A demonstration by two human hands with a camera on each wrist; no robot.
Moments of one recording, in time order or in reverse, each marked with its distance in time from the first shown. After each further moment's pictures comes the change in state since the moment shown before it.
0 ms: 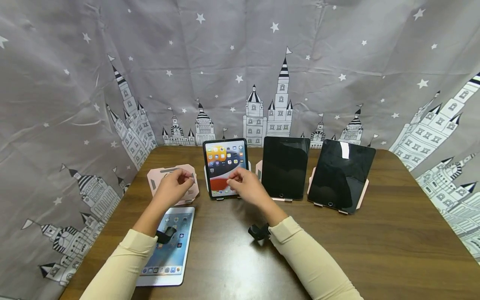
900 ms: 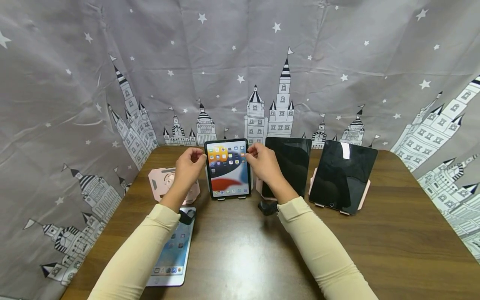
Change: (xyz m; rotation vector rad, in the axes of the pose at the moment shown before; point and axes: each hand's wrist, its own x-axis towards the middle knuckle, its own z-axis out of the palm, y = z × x) left_hand 0.048 0.040 0.026 -0.285 0.245 -0.033; right_hand 0.032 -0.021 -0.054 -0.304 0.253 -0.029
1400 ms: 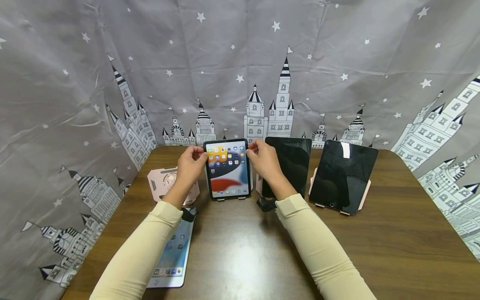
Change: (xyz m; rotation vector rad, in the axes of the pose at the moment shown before) left_hand 0.010 0.001 0.009 -0.021 0.010 -0.065; right_hand 0.011 0.003 0.001 -0.025 0.078 0.007
